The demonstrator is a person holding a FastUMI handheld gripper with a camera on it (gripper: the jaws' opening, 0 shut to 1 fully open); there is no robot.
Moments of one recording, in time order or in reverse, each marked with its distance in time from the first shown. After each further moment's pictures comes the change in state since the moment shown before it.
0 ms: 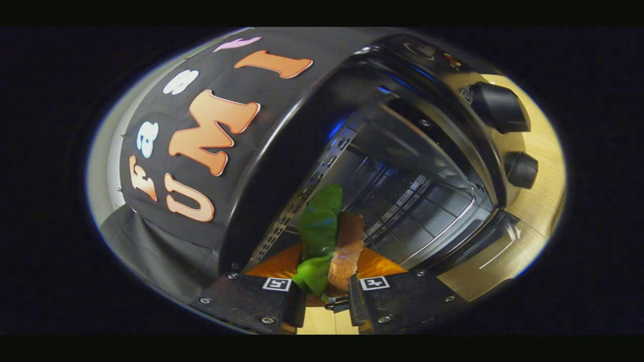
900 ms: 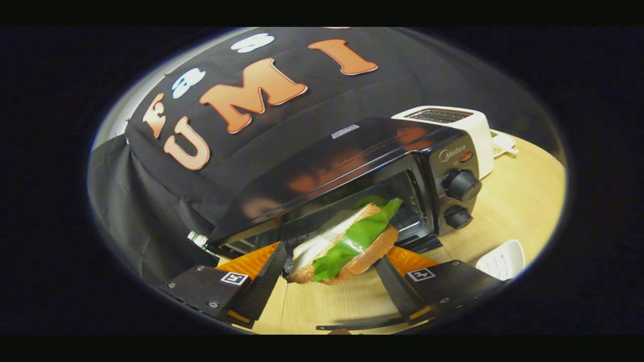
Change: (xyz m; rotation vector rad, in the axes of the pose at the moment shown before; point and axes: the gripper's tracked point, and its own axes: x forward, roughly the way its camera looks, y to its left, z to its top) arm -0.096 -0.001 0.003 -0.443 0.124 -0.115
